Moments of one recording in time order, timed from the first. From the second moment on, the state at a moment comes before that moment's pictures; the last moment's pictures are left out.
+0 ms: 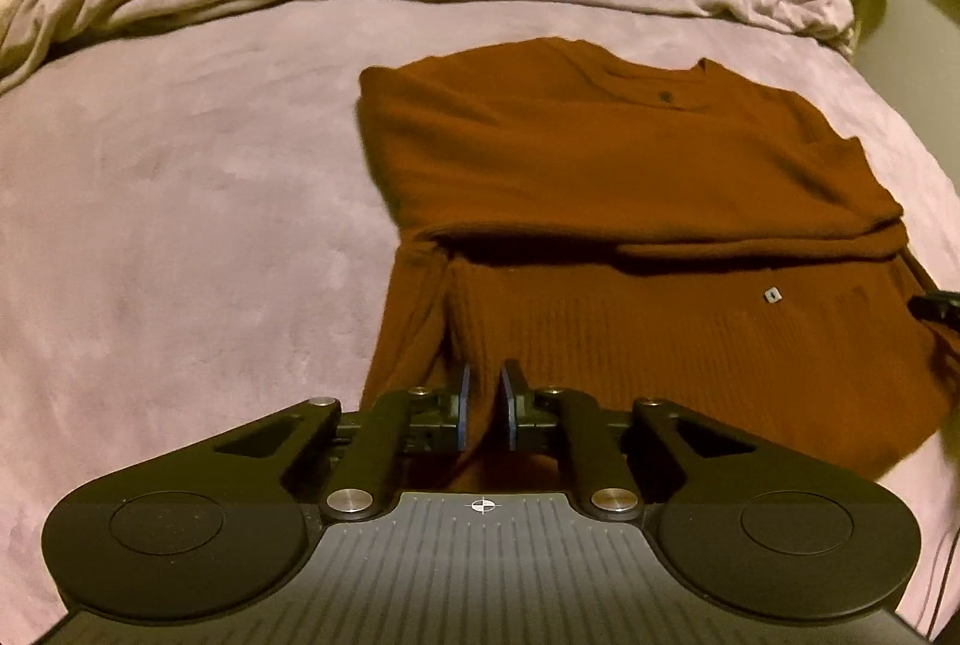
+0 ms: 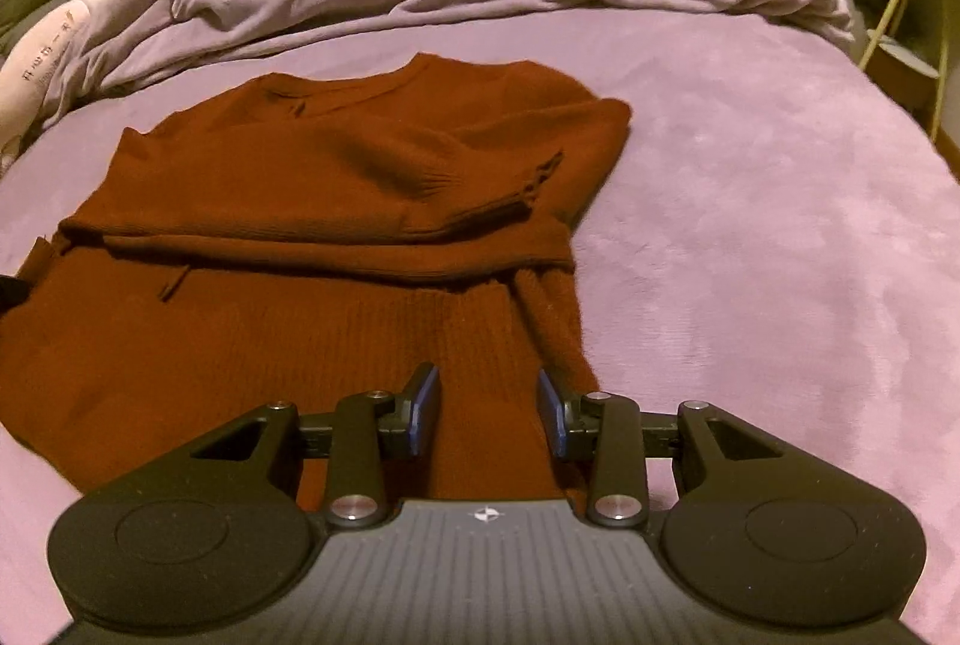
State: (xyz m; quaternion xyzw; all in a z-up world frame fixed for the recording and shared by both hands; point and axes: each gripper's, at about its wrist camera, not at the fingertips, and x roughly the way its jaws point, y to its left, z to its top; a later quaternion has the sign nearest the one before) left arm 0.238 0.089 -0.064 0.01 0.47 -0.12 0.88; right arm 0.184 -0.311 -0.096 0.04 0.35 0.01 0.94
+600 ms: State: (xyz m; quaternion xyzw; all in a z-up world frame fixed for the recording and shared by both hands) left arm 0.254 0.079 -0.084 0.01 0.48 -0.11 0.87; right arm 0.194 -0.308 -0.096 0.05 0.37 0.04 0.93
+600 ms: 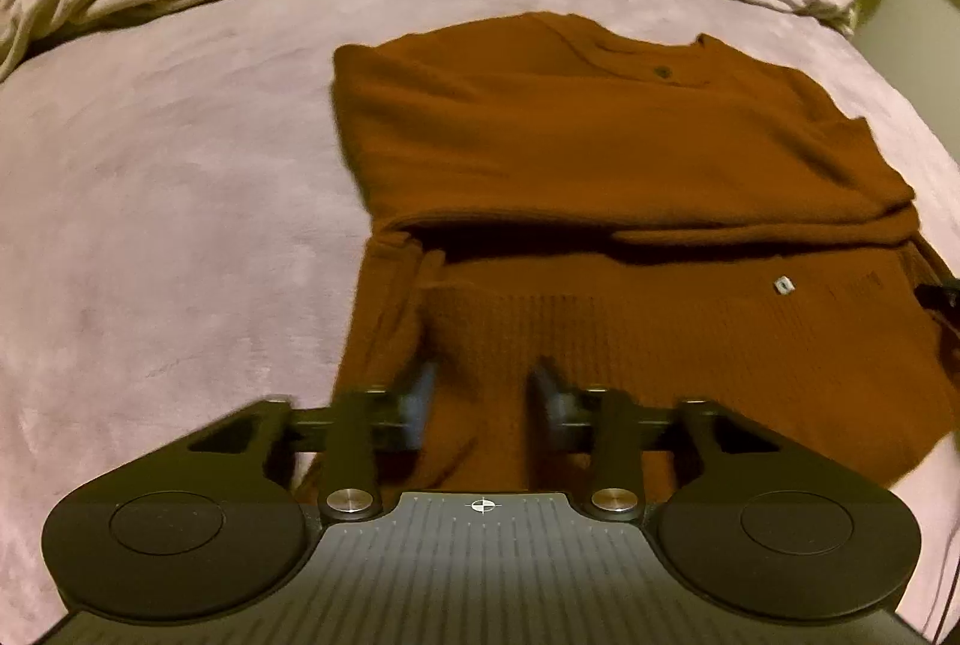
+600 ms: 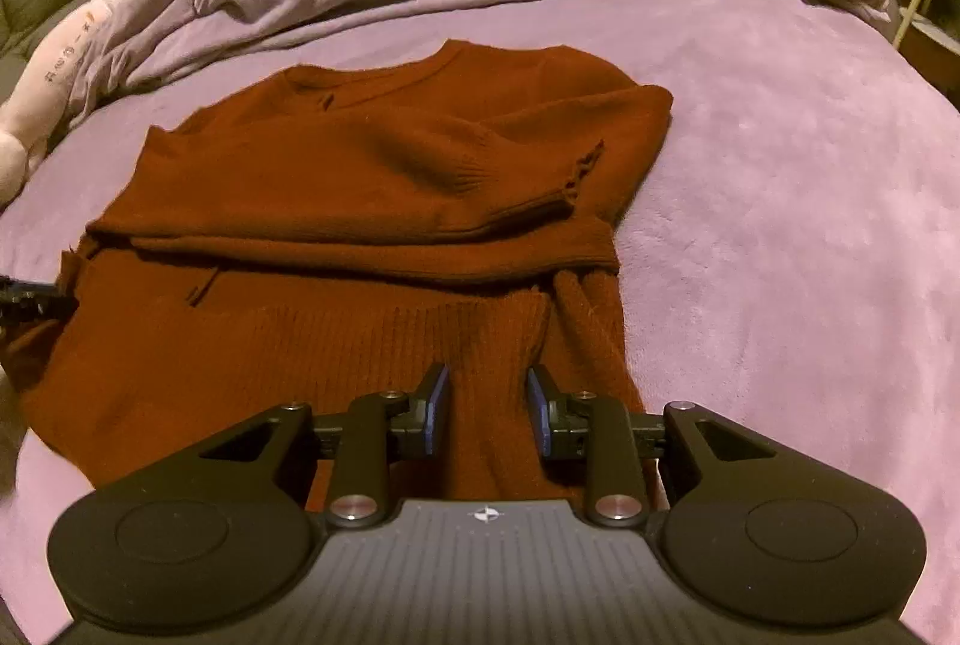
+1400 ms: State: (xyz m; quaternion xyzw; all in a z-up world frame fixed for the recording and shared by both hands) left arm 0.307 0.077 -0.021 0.00 0.39 -0.06 0.92; right arm 0.245 -0.294 -0.035 0.02 0.26 -0.03 0.96
